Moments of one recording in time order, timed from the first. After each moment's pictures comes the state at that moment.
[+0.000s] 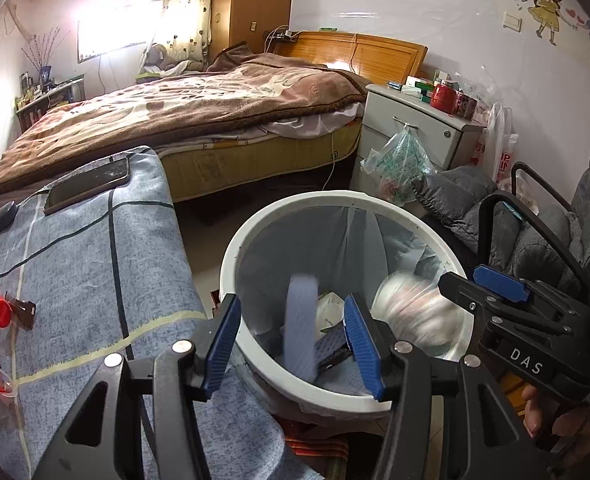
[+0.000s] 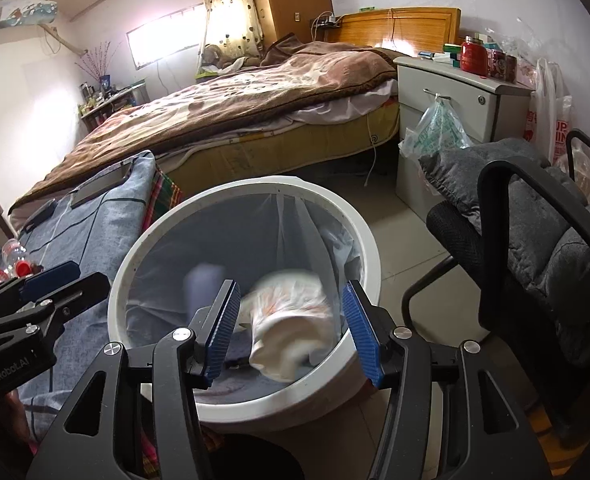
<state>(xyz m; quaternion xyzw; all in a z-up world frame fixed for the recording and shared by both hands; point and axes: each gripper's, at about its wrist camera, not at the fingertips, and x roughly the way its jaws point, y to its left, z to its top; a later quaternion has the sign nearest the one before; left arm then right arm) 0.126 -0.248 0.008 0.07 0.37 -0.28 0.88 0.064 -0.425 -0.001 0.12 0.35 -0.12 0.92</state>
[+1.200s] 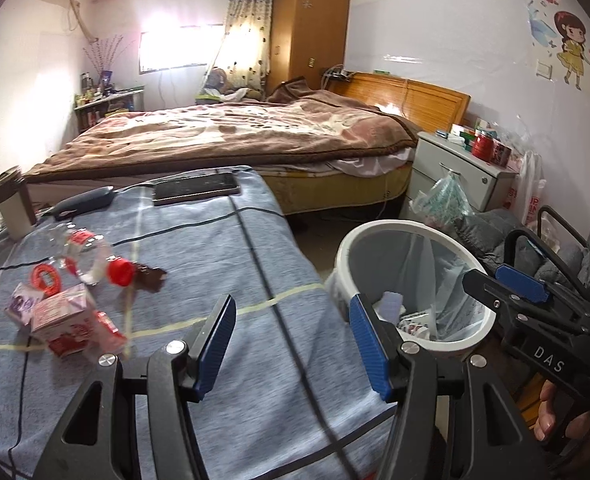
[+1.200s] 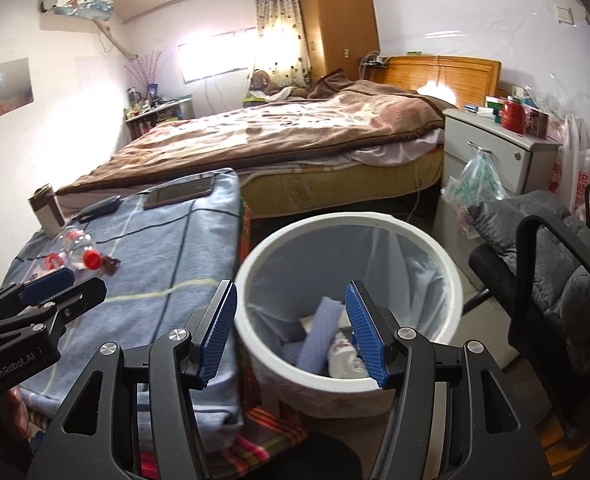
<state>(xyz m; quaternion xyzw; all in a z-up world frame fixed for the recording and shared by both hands) 0.086 -0.125 0.041 0.03 0.32 -0.19 0.93 0.053 -0.333 0.031 0.08 0.30 -0.06 0.95</state>
